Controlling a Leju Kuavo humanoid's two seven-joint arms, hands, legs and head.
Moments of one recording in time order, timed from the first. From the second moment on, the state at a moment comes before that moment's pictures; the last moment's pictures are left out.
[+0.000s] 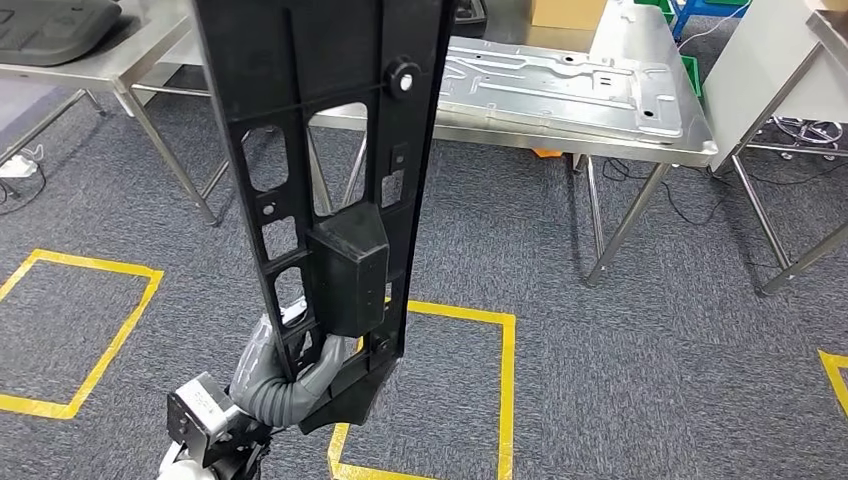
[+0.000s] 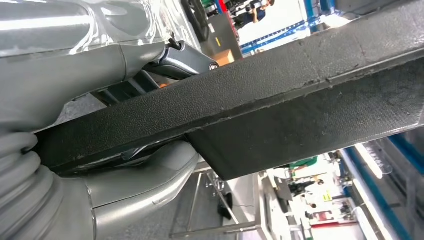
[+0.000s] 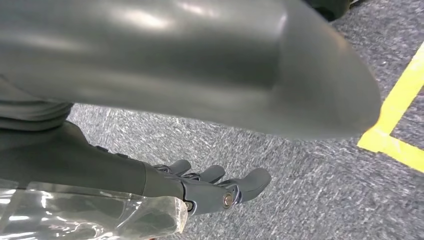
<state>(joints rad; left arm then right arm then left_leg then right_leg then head) -0.19 0.23 -0.78 -1.96 0.09 0.37 -0.20 -0.12 -0.02 1.06 -0.22 -0.64 -0.31 -0.05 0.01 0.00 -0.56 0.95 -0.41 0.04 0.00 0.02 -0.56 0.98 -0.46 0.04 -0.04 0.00</state>
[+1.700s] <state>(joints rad) -0.14 0.23 -0.77 -1.97 0.04 0.35 -0.19 -0.11 -0.01 1.06 -0.22 -0.63 -0.30 -0.05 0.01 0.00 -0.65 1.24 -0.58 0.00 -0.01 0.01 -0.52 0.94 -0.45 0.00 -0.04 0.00</state>
